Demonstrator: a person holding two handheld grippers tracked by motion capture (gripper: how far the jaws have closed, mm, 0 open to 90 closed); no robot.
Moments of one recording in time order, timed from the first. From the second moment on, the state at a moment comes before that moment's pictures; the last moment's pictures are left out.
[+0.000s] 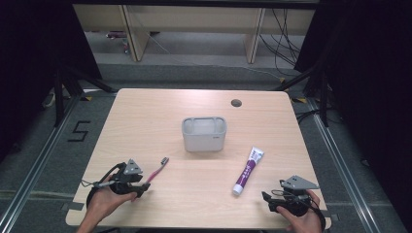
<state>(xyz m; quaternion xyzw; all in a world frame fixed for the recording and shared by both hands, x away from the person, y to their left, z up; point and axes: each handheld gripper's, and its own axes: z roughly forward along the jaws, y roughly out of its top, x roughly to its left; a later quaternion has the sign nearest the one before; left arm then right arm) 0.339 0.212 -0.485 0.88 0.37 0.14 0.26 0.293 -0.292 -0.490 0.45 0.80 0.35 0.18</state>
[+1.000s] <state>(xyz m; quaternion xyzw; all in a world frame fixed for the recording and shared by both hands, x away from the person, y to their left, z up) 0.380 0.189 -0.485 0.92 0.35 0.08 0.17 0.292 -0.291 -0.491 0.44 0.81 0.34 0.20</state>
